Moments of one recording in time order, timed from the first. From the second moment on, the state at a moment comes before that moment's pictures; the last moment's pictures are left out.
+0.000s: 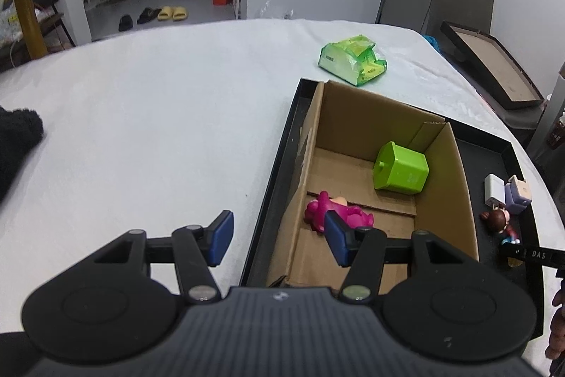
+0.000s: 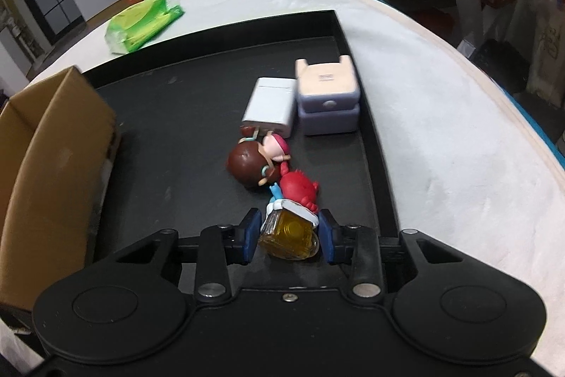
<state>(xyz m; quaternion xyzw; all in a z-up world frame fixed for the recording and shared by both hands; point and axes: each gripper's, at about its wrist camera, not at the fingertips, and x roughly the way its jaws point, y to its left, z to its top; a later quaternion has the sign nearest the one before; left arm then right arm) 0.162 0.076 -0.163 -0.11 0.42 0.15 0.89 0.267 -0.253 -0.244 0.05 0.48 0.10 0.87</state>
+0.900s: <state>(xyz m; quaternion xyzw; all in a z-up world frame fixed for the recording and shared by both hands) 0.153 0.099 -0.178 -0.16 0.41 0.10 0.89 0.235 -0.197 -0.170 0.03 0.45 0.13 0.88</state>
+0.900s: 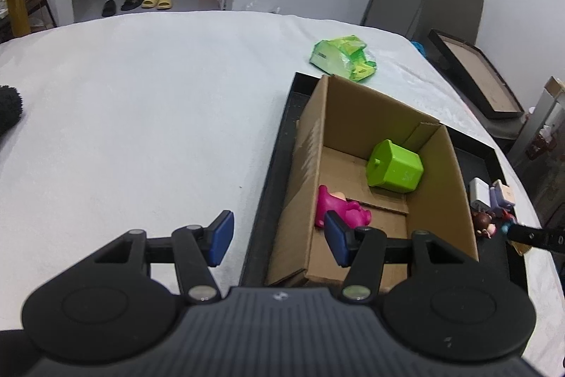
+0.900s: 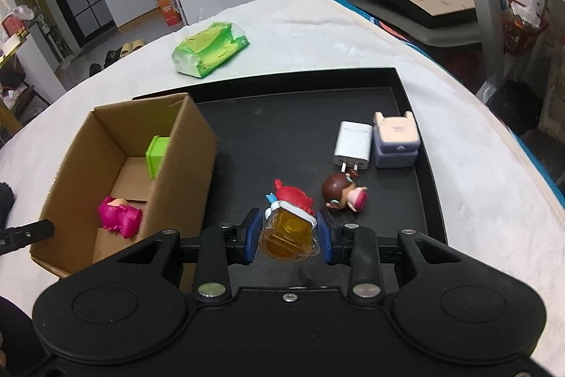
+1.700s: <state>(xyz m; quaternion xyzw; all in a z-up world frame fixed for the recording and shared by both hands) 0.155 0.107 -0.196 -0.19 0.41 0.06 0.89 0.238 -0.070 -0.117 -0.06 0.43 0.23 0.87</state>
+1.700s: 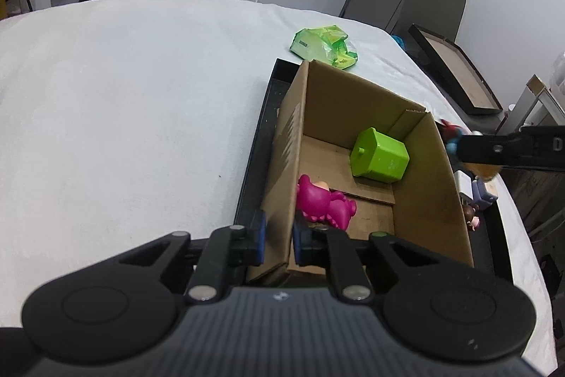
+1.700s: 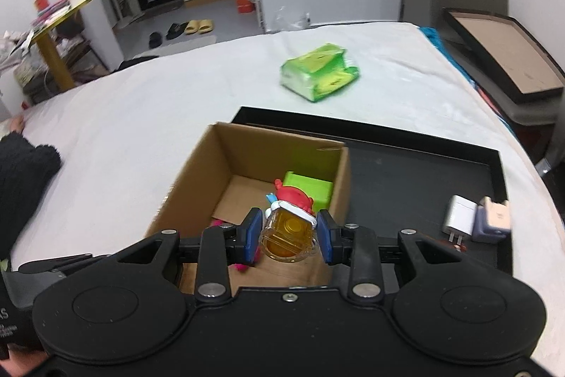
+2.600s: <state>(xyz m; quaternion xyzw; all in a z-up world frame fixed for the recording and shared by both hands) 0.154 0.113 -0.197 -0.20 0.41 0.05 0.89 0.230 -0.043 -0.115 -0.10 0.41 0.25 0.87</state>
